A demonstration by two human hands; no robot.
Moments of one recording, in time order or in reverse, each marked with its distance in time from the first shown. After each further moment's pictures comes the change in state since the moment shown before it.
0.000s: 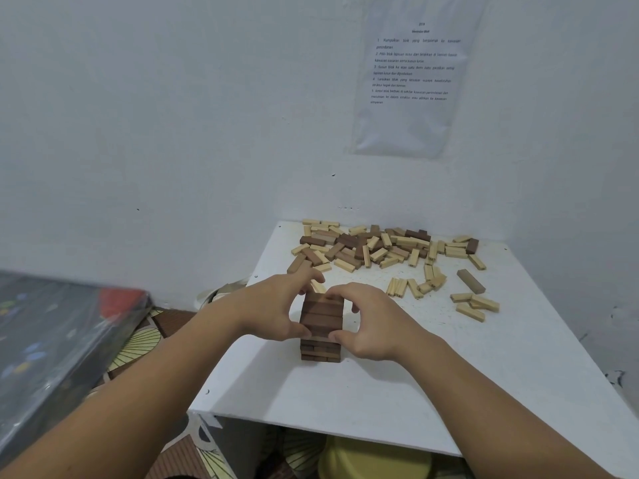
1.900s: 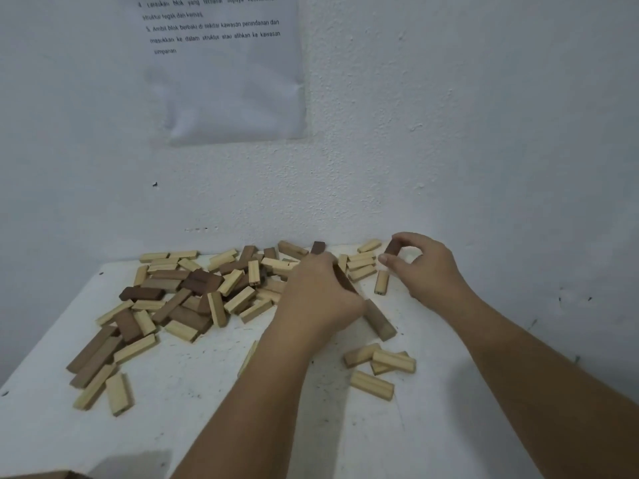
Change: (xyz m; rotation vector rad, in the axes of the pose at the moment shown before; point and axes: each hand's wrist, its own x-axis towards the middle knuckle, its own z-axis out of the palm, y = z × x) left_hand 0.322 0.183 0.104 -0.221 0.283 -0.203; right_hand 0.041 0.364 -0.144 0.323 0.620 0.509
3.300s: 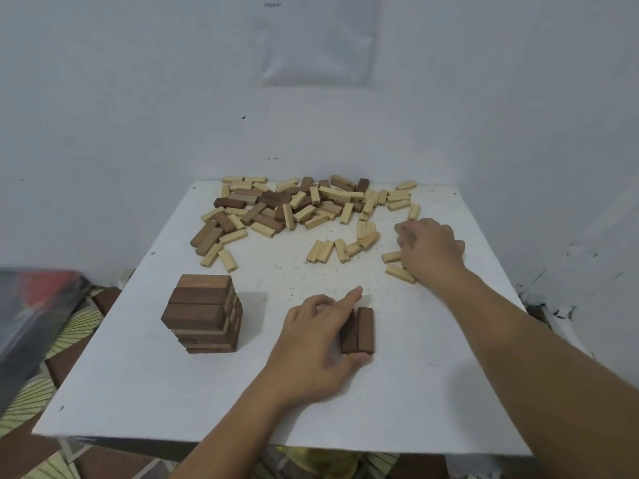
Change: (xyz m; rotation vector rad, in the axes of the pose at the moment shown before) left_hand -0.235 -0.102 -0.007 0.057 -0.113 0.233; right_hand -0.135 -0.056 0.024 -0.637 -0.152 -0.010
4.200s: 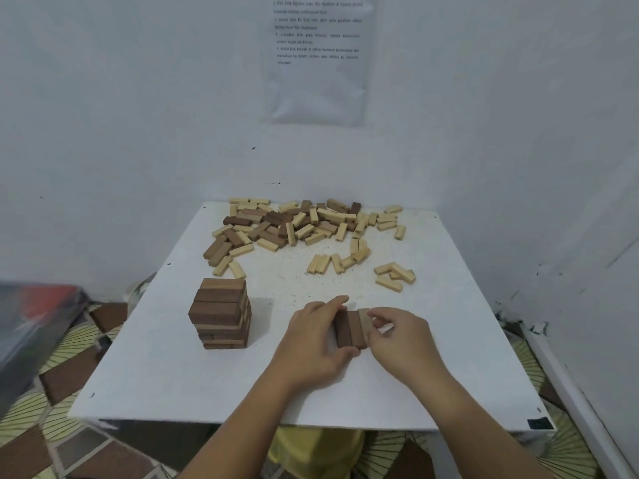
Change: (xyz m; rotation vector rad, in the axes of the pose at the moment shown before) left_hand -0.002 -0.002 0.003 -0.093 0.072 -0.046; right_hand -0.166 -0.030 -0.004 0.488 -0.088 0.014
